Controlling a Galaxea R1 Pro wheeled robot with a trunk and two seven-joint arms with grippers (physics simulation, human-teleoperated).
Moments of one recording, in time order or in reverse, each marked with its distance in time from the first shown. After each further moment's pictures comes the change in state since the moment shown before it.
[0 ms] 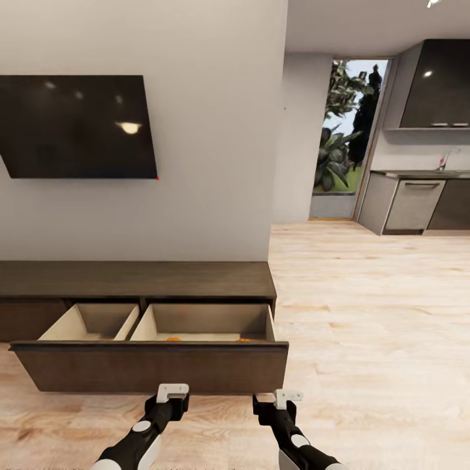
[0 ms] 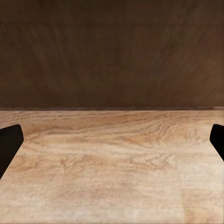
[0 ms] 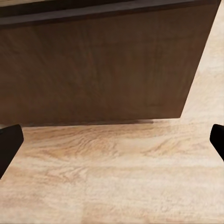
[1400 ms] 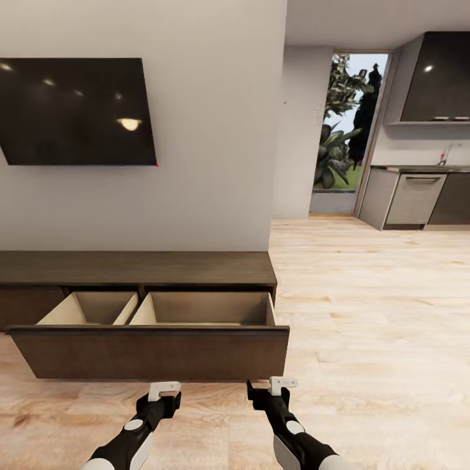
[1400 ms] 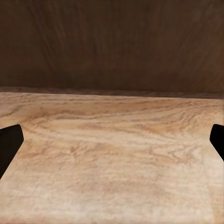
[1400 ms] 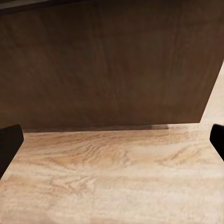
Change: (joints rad) left arm -0.001 0.030 0.019 -0.010 0.014 0.000 0.006; right arm -0.003 0.000 0.000 -0.100 0.006 0.026 0.003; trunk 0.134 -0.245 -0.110
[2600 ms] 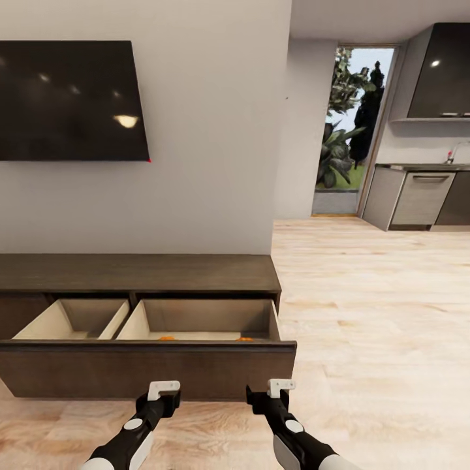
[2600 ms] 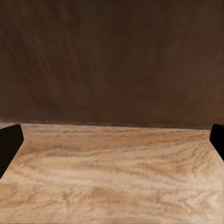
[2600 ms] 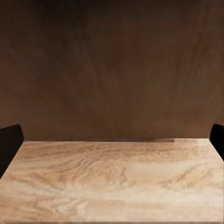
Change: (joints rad) left arm 0.000 0.002 0.002 -0.005 0.001 0.000 -0.001; right arm 0.000 0.000 0.000 -0.005 0.000 0.082 0.000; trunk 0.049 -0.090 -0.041
